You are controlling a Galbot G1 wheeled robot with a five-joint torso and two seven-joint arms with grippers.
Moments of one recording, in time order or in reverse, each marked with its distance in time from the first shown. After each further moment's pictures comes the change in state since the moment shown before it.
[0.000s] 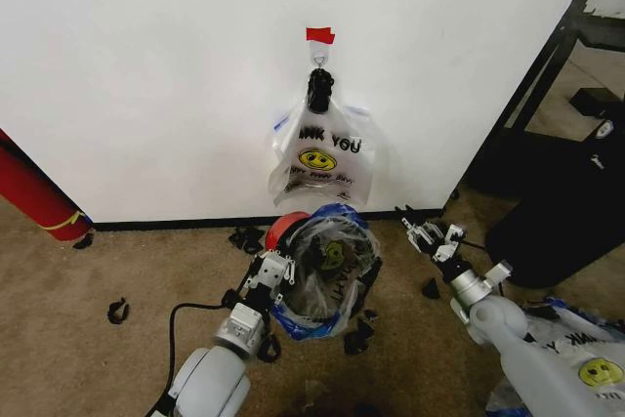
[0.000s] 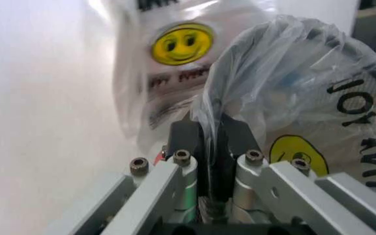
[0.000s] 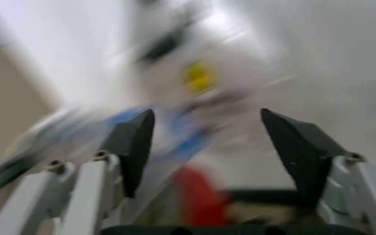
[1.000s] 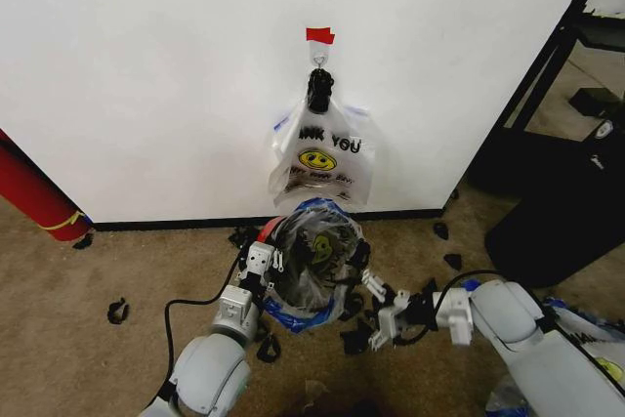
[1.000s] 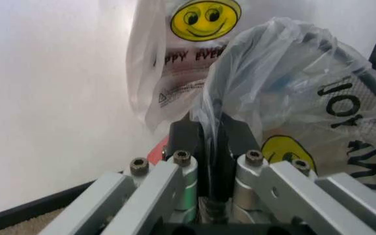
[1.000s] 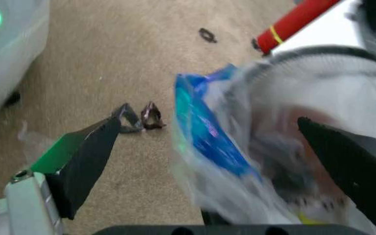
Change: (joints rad) left arm -0.031 -0.016 0.005 0.017 -0.112 0.073 -0.075; right arm -0.029 0.010 -0.016 0.428 -1.416 0.348 -0.379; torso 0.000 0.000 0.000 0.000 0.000
